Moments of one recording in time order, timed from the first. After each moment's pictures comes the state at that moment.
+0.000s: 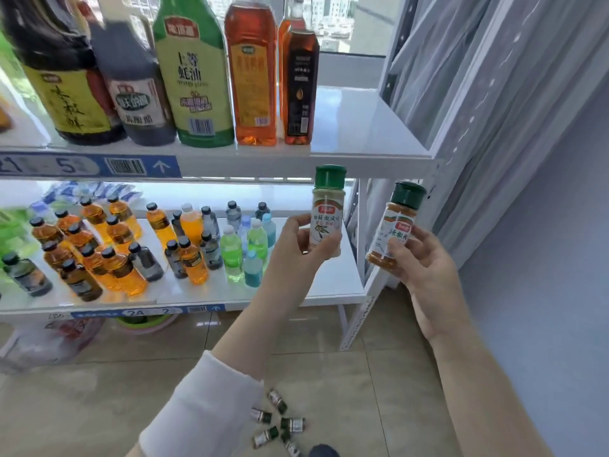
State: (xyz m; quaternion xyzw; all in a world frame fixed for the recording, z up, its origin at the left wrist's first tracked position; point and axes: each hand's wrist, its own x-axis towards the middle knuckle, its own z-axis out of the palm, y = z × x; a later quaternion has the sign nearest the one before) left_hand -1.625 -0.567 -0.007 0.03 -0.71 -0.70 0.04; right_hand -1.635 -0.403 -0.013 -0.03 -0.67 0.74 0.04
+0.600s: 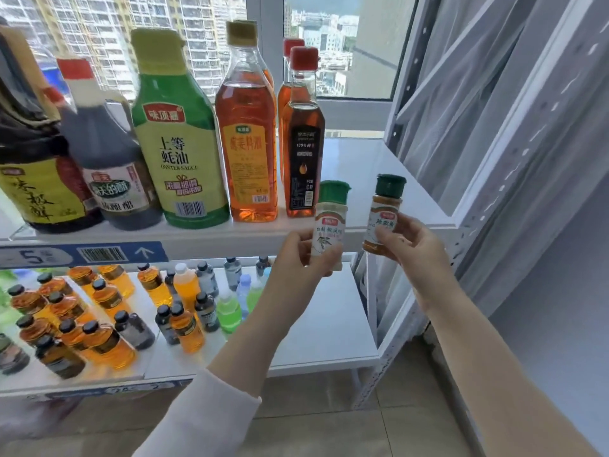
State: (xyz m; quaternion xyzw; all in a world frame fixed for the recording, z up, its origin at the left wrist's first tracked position) left_hand -1.755 -0.594 0.029 0.00 -0.71 -0.71 0.04; right_hand -1.803 -0.431 0.029 0.02 -0.73 0.69 0.05
